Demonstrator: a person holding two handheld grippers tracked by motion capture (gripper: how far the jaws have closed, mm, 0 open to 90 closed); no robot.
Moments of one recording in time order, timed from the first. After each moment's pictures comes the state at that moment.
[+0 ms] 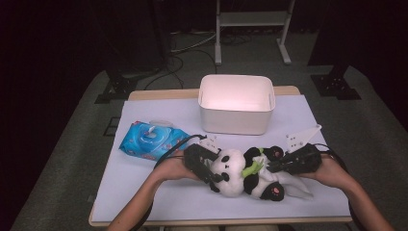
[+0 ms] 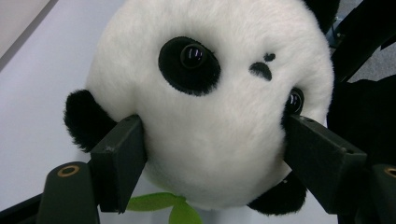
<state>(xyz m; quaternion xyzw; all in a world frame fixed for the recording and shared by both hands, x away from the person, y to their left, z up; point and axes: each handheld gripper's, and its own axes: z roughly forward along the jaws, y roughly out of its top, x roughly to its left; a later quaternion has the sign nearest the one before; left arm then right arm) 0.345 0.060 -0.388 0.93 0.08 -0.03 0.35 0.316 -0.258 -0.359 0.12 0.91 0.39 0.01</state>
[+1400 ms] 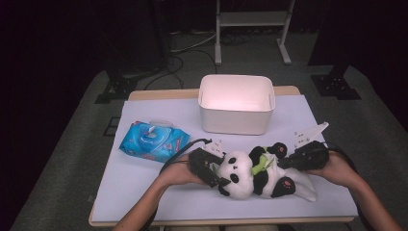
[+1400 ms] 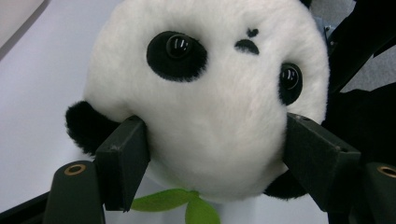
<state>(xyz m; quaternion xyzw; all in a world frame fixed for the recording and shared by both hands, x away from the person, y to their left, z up) 0.335 0.049 -0.394 0.92 0.08 -0.03 0.37 0.330 -0.287 -0.373 0.18 0.92 0.36 0.01</state>
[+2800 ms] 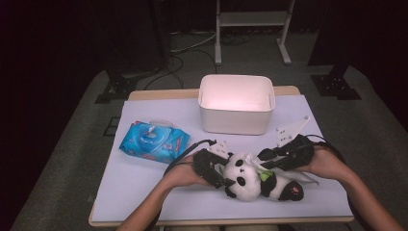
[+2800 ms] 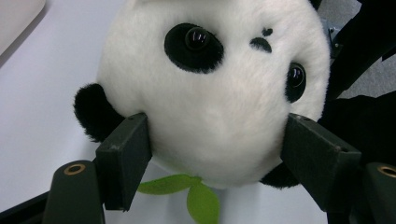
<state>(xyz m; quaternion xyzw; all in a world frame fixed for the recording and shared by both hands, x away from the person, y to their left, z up) 0.331 0.038 -0.392 0.92 0.08 -0.02 0.37 0.319 -0.233 -0.328 0.10 0.93 0.35 0.03</state>
